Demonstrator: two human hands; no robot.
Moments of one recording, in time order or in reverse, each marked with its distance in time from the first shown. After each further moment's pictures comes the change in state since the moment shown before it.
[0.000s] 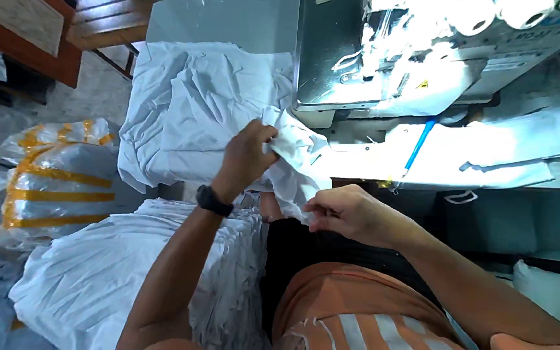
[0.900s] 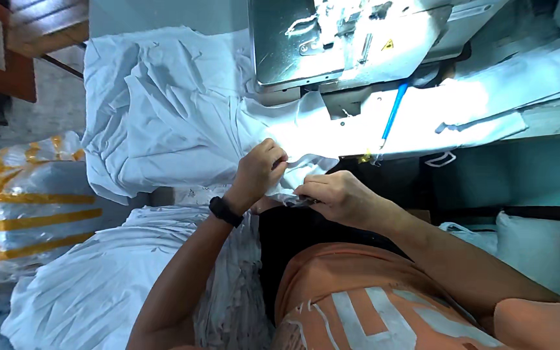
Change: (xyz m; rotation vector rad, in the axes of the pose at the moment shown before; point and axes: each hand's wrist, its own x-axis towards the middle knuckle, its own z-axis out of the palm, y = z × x) left_hand -0.015 0.001 0.080 -0.042 -0.011 0.307; right_hand -0.012 0.011 0.016 -0.235 0.252 -0.189
